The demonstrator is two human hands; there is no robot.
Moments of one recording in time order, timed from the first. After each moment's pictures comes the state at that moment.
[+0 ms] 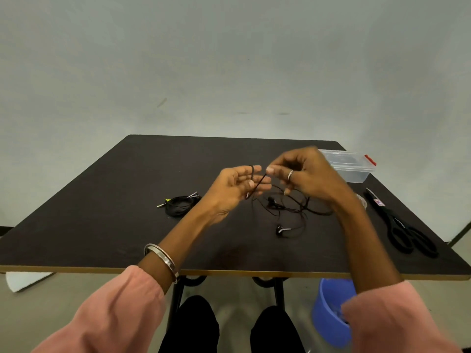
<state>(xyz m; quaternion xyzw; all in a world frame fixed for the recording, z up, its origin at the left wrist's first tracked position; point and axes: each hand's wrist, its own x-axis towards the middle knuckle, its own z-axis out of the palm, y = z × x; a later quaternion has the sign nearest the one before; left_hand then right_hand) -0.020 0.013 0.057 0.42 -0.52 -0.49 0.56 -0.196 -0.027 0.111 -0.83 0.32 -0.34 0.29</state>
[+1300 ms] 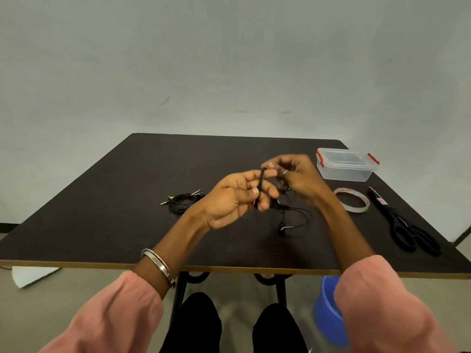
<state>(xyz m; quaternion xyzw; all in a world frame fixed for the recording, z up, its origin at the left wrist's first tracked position) -0.013 0.035 0.057 0.27 -0.56 -0.61 0.50 -0.178 -0.061 0.069 -0.75 0.32 -0.40 0.42</state>
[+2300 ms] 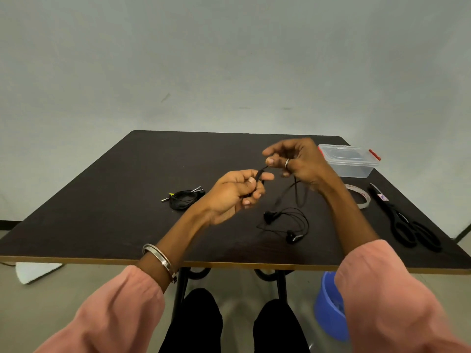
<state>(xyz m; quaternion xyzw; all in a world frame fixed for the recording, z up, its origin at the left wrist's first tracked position) -0.015 0.031 0.053 0.36 -0.53 -0.58 0.50 -0.180 -0.059 0.095 -0.75 0.30 -0.39 0.44</state>
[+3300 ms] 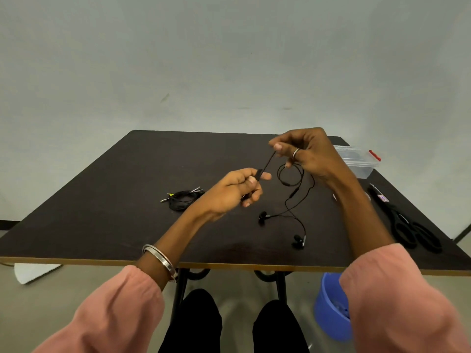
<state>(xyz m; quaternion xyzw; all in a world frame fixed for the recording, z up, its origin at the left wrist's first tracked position) -0.009 0.027 0.053 0.42 -0.64 -0.45 0.46 -0.190 -0.049 0.119 -0.79 0.31 -0.40 0.34</state>
